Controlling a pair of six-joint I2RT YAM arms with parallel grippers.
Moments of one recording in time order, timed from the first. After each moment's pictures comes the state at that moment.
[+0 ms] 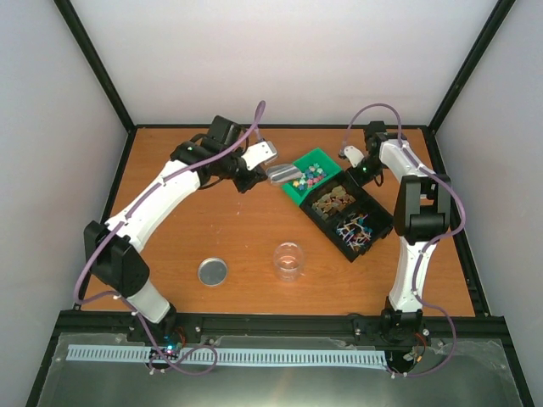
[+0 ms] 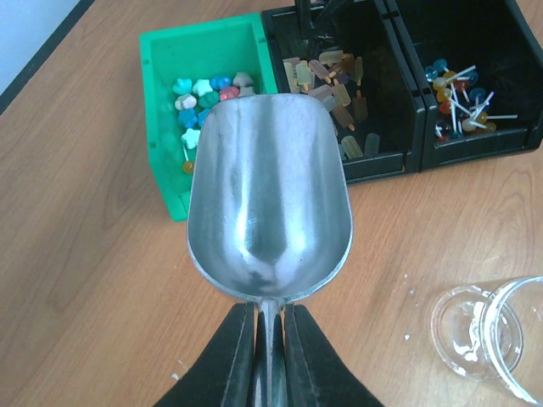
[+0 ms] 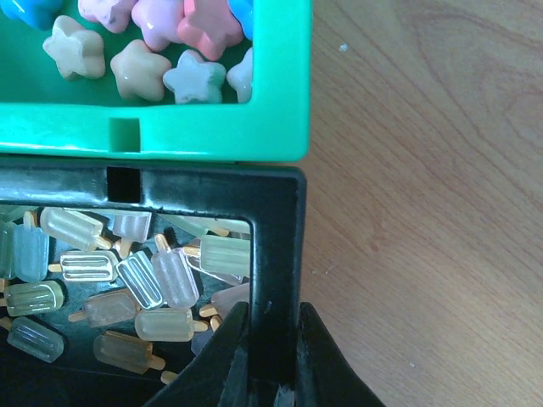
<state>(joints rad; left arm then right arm) -0.52 1.61 1.57 -0.82 0.35 0.44 0.07 2.12 1.73 -0.98 -0.28 -0.57</state>
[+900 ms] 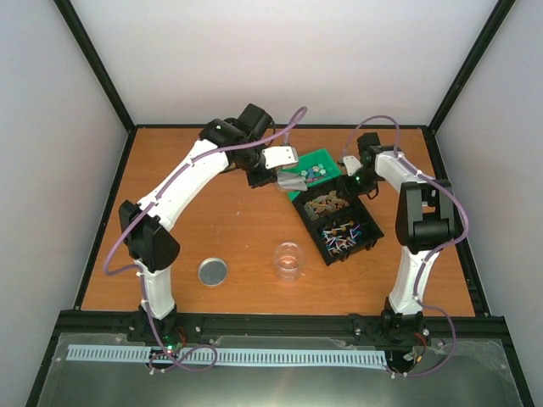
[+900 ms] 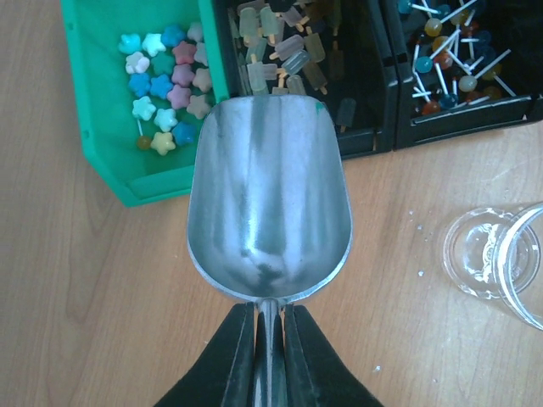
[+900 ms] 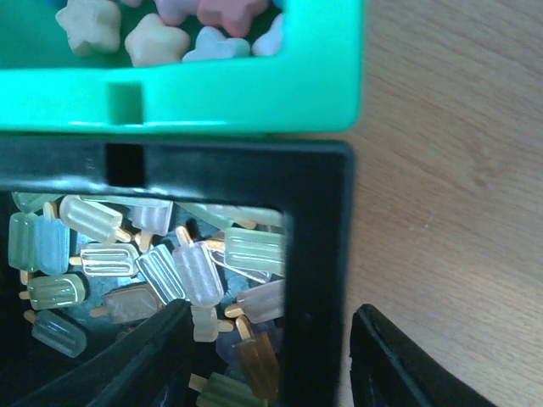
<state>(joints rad) -0.61 1.90 2.02 -1.23 0.24 0.68 0.10 2.00 1.50 -0.86 -0.30 -0.27</state>
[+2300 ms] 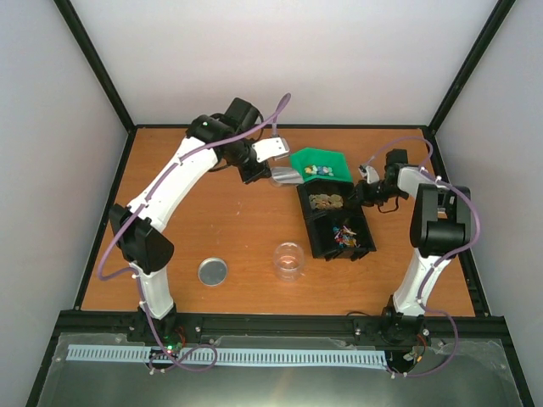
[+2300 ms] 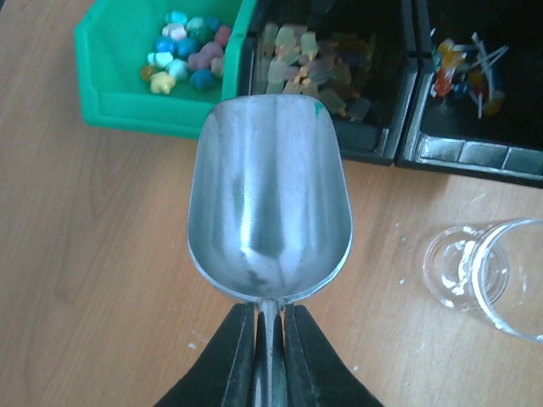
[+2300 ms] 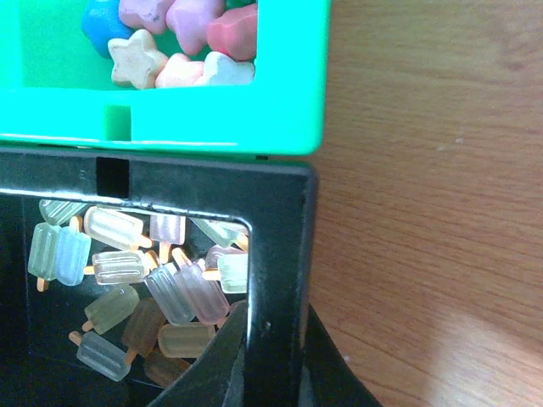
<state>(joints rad) -0.55 1.86 2.01 -1.22 0.32 0.59 -0.09 1.97 1.26 -0.65 -0.78 -0.11</state>
